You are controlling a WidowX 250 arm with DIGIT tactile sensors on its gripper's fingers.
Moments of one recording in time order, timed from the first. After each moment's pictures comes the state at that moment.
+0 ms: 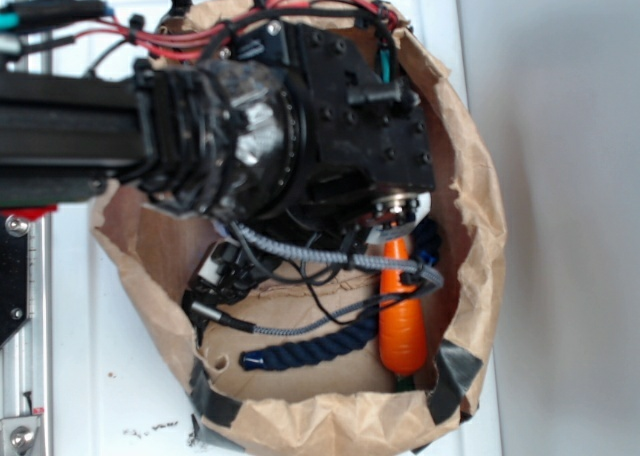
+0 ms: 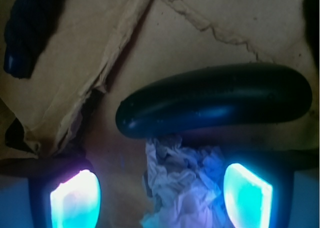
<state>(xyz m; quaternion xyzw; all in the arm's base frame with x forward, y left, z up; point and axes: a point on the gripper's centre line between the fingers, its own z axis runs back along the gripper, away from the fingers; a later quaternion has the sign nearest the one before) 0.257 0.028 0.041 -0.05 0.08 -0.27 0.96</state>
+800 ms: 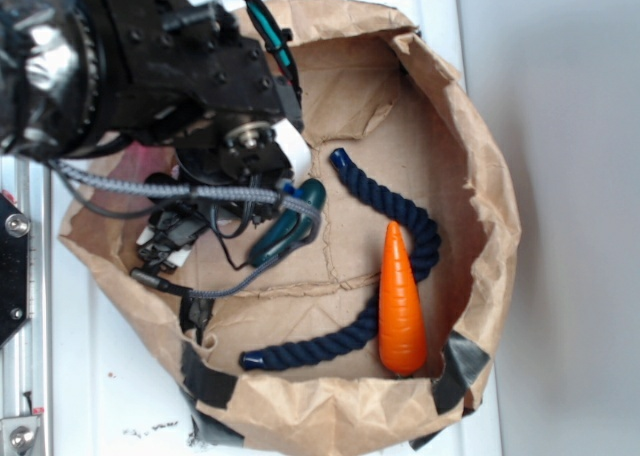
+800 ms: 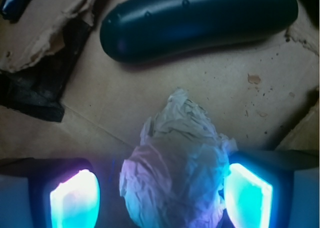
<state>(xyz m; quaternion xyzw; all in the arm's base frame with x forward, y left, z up) 0.231 0.051 0.037 -0.02 0.00 -0.27 0.96</state>
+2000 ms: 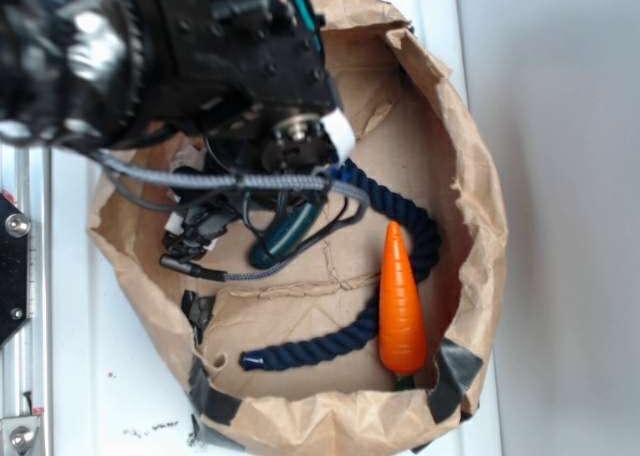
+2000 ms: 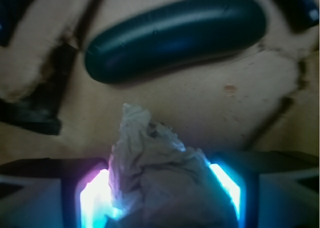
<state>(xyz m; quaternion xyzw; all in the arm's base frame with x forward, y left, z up) 0.244 0.043 0.063 -0.02 0.02 -0.25 0.97</state>
